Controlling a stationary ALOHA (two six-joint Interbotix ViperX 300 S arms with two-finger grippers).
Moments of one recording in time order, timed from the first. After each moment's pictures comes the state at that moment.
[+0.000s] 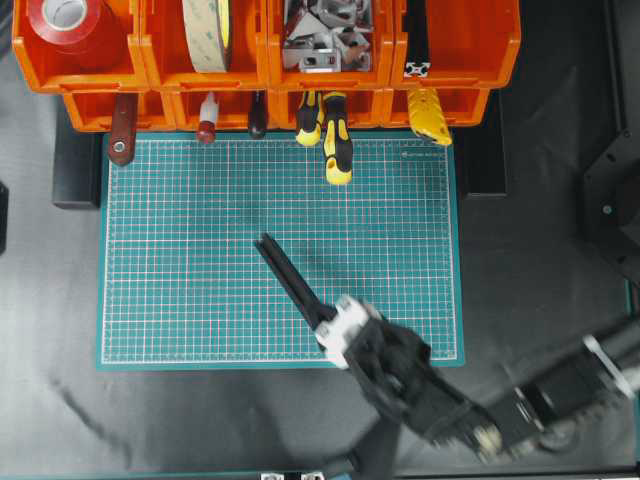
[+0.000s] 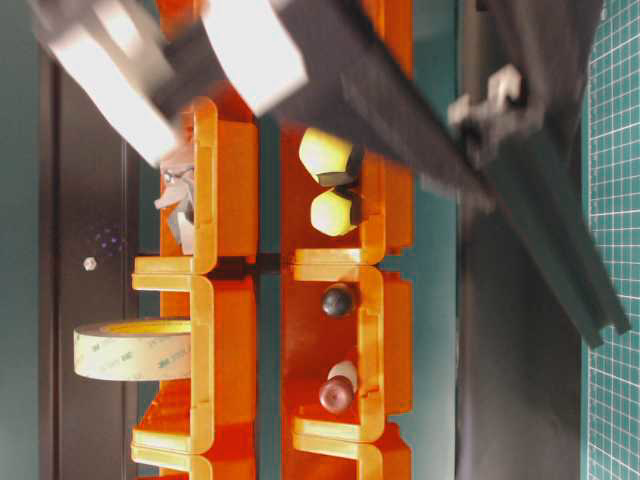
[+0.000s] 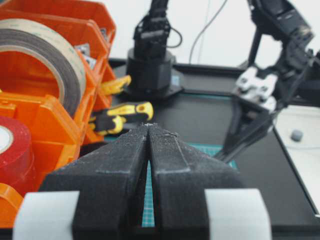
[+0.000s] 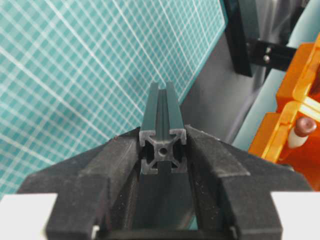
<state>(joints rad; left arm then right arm) 0.02 -1.26 1.04 0.04 0.20 -0.11 0.63 0.23 0.31 -1.08 1.06 0.26</state>
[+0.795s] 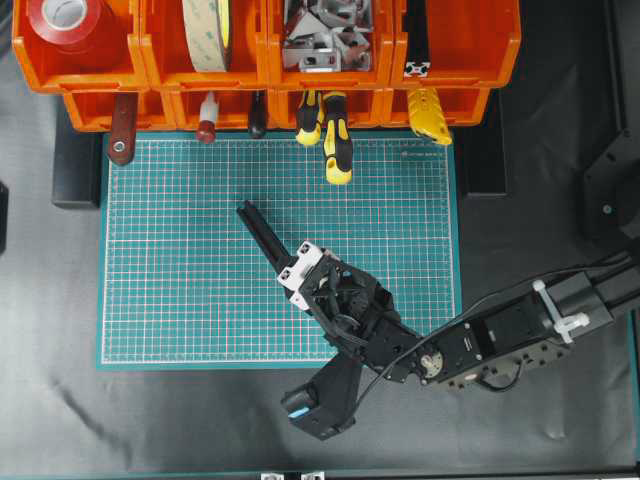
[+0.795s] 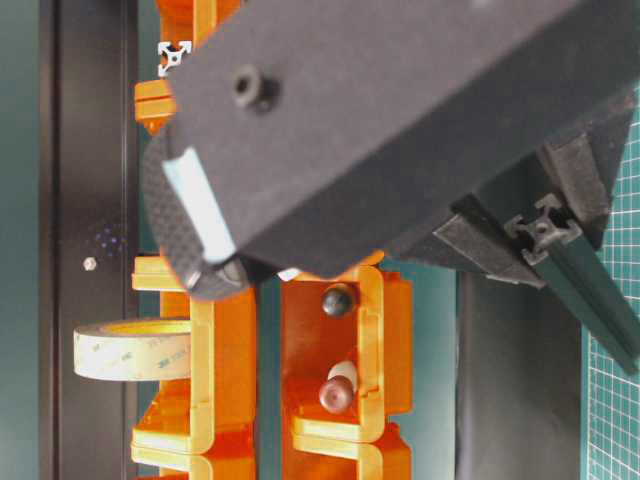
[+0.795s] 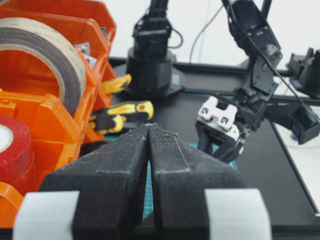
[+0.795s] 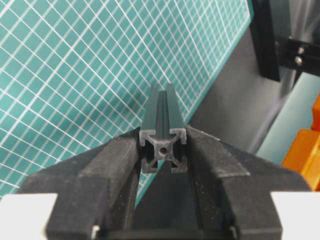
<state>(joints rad) 0.02 -1.26 1.04 0.04 0.20 -0.11 0.48 0.27 0.34 -1.08 0.89 0.22</state>
